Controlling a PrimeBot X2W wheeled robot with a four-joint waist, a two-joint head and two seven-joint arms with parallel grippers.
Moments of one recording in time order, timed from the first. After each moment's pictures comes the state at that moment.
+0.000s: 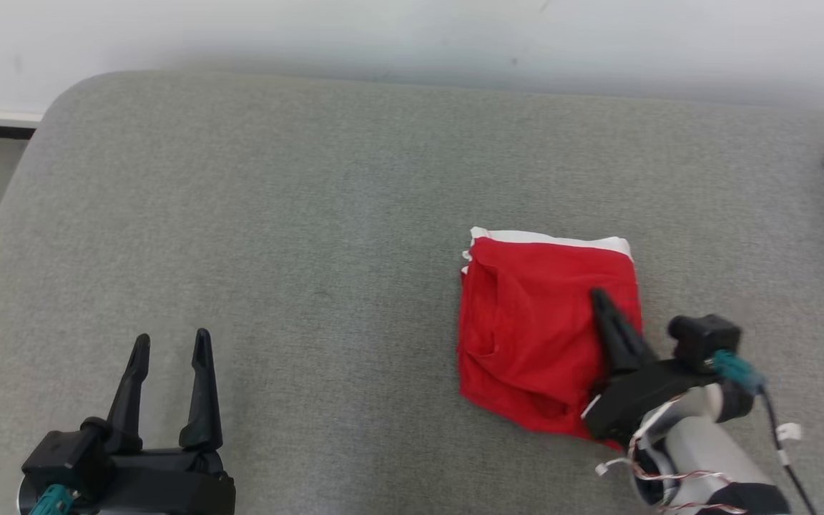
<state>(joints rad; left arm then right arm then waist) -0.10 0.05 0.03 0.09 -0.26 -0.10 -0.26 -0.48 -0.14 0.30 0.70 0.46 0.13 -0.26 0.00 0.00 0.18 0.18</state>
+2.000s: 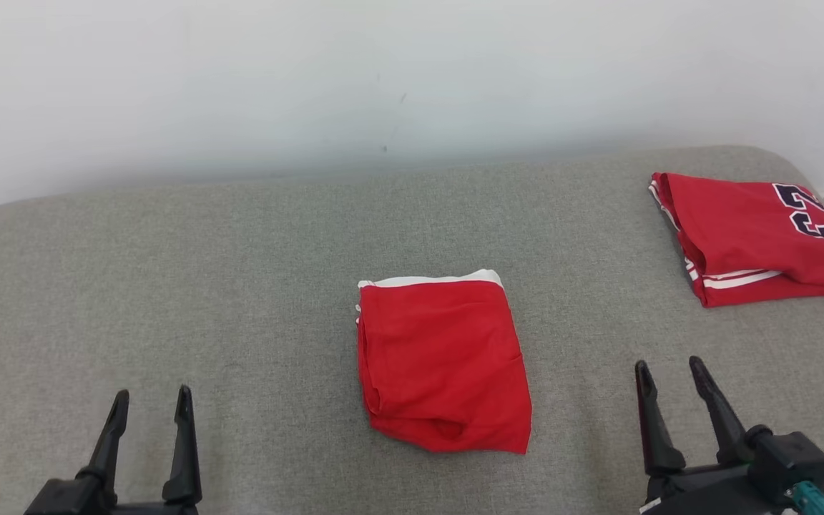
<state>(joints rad) -0.01 0.05 0.10 0.11 -0.11 -0.11 -0.26 -0.04 -0.11 0.06 0.17 0.24 0.13 -0.26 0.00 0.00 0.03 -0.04</state>
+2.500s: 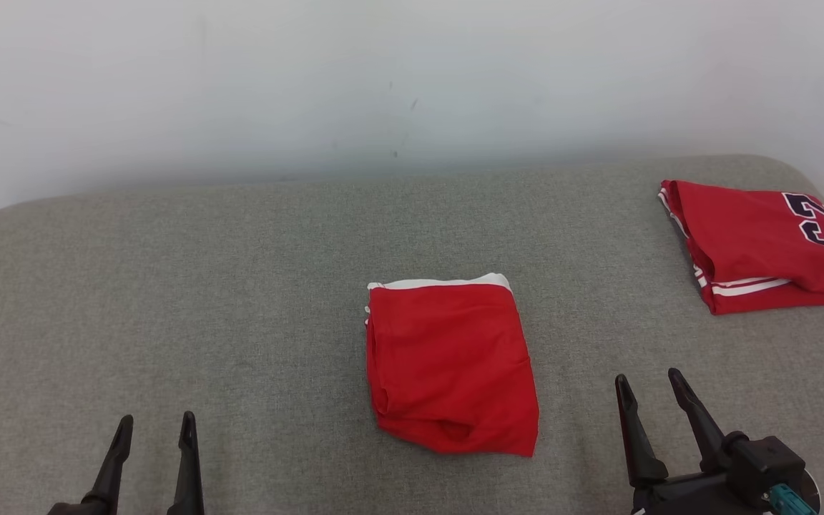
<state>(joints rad) 0.06 0.05 0.10 0.09 -0.10 -0.11 -0.26 -0.04 -0.12 0.11 0.23 0.23 0.13 -0.26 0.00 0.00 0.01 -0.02</state>
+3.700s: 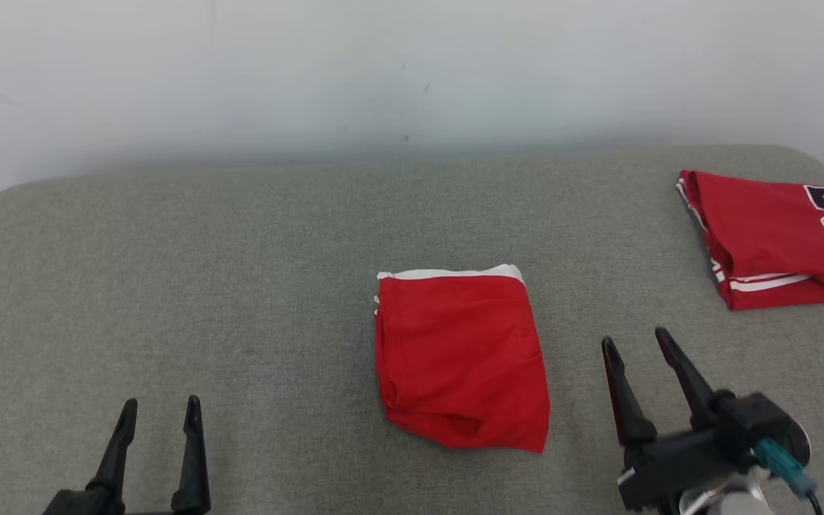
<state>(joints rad) 0.04 0.05 0.07 0.07 -0.10 -0.09 -0.26 -0.14 -0.15 0.16 0.27 0.22 0.13 -0.26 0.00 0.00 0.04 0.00</state>
